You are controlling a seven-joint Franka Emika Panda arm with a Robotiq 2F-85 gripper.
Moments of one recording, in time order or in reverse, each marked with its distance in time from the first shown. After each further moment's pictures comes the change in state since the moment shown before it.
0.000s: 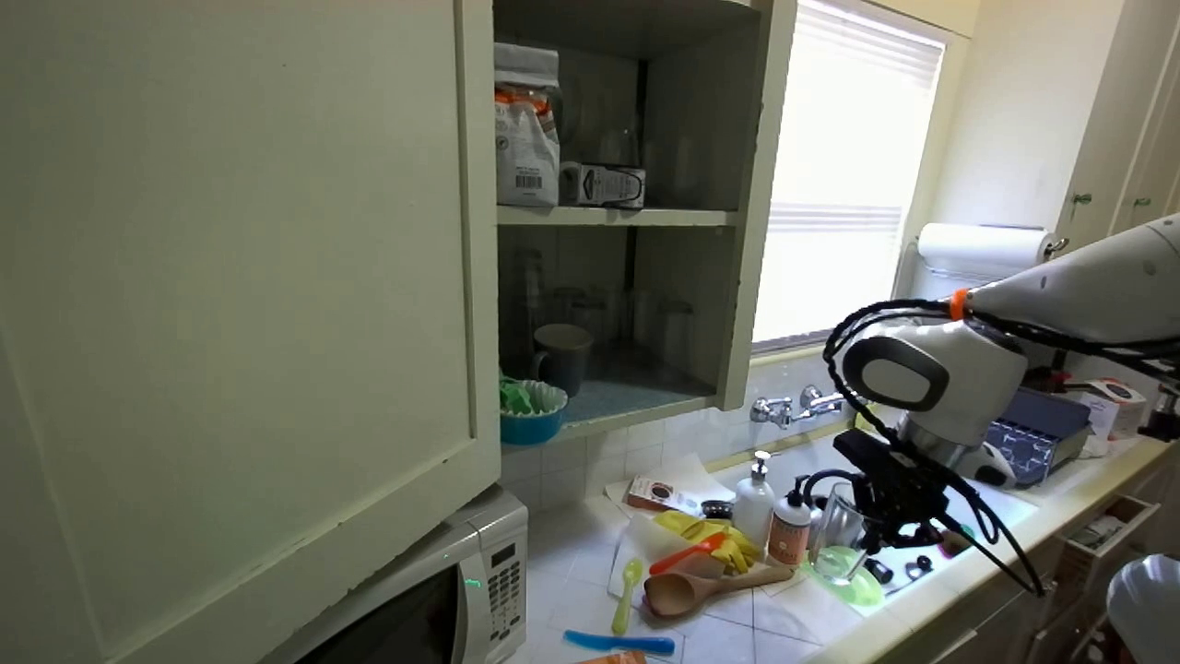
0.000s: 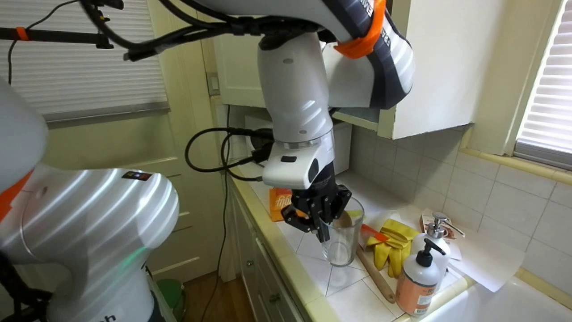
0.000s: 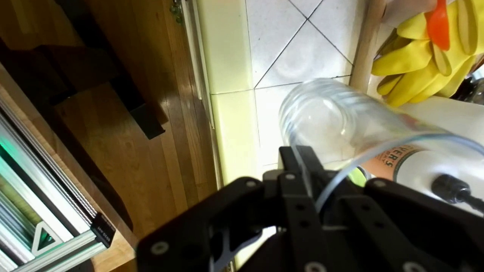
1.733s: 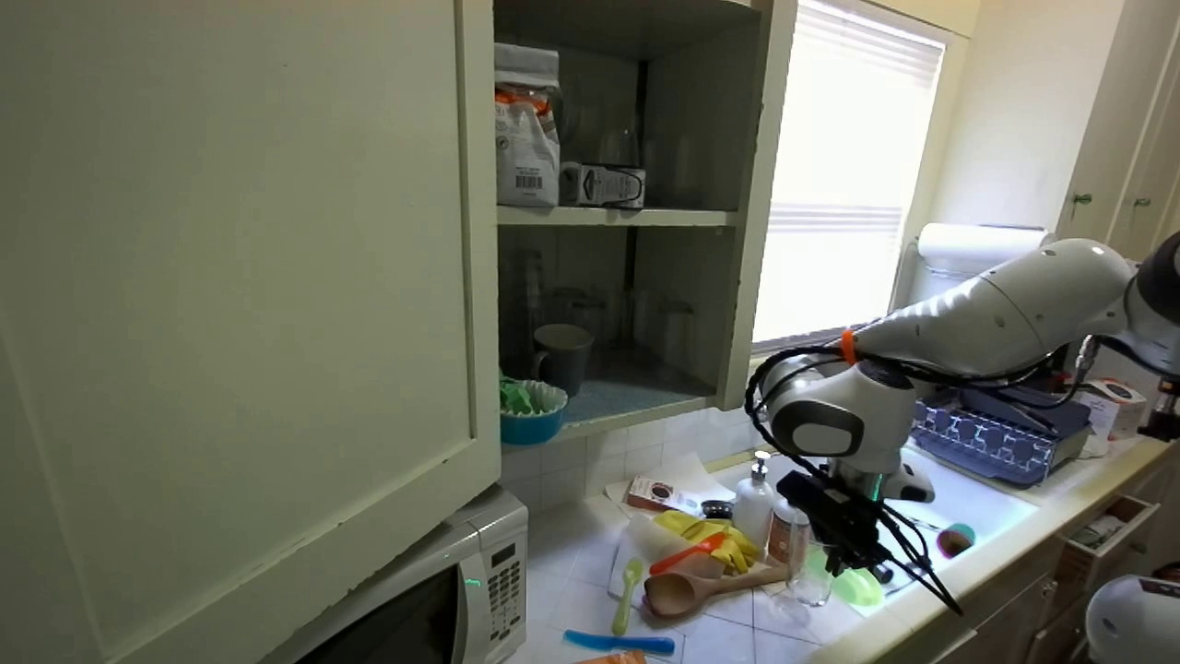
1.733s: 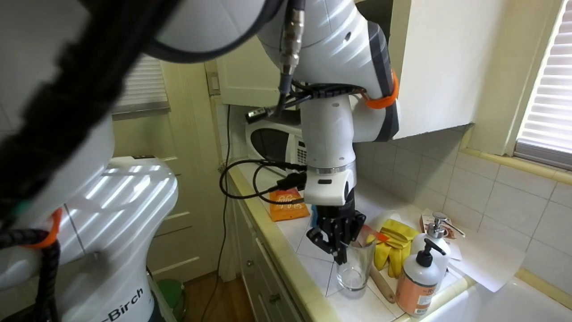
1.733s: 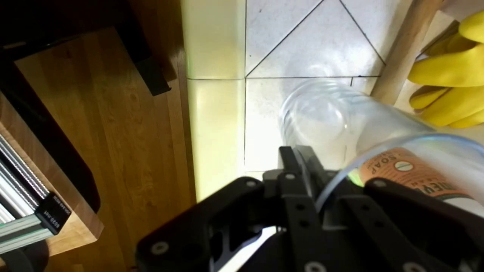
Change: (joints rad) arm 0.748 -0.062 -0.633 0.127 -0.322 0.085 0.219
